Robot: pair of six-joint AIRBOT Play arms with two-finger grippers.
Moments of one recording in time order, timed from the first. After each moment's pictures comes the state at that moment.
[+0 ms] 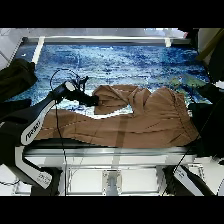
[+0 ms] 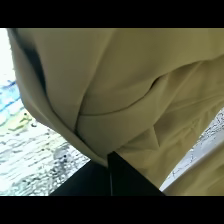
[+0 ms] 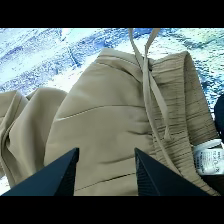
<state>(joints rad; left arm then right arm) -0.25 -1.74 1.28 0.90 -0.92 -1.29 -0.60 -1.00 1.07 -0.98 1.10 1.24</state>
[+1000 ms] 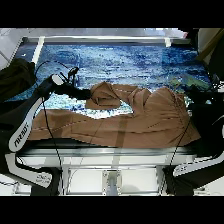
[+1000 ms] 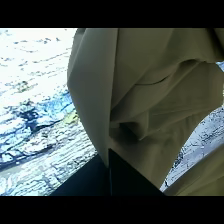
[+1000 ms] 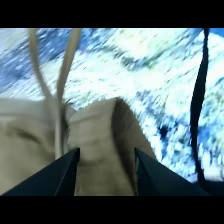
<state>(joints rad) -0.15 -1.63 1.30 0.99 -0.97 -1.27 -0.57 -1.70 1.31 -0.95 0.84 1.22</state>
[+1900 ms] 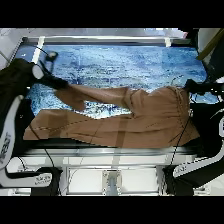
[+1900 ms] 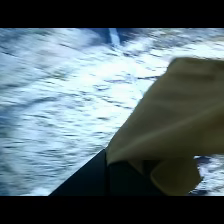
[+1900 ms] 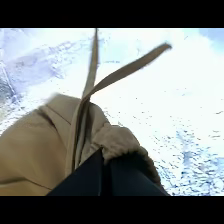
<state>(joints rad) -0.04 -1.40 1.40 1.69 -0.96 -1.34 -0.51 -1.71 1.52 -1.04 1.01 1.22</state>
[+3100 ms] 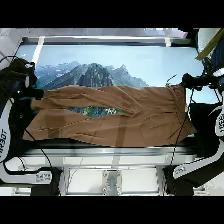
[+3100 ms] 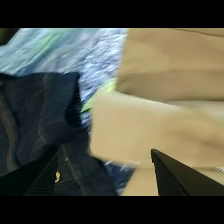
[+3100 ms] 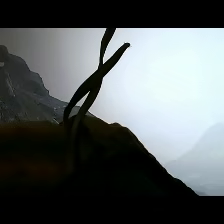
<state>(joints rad) 0.12 -1.46 1.29 2.00 -1.02 -1.60 -0.42 -1.73 1.58 -1.07 1.06 1.32</state>
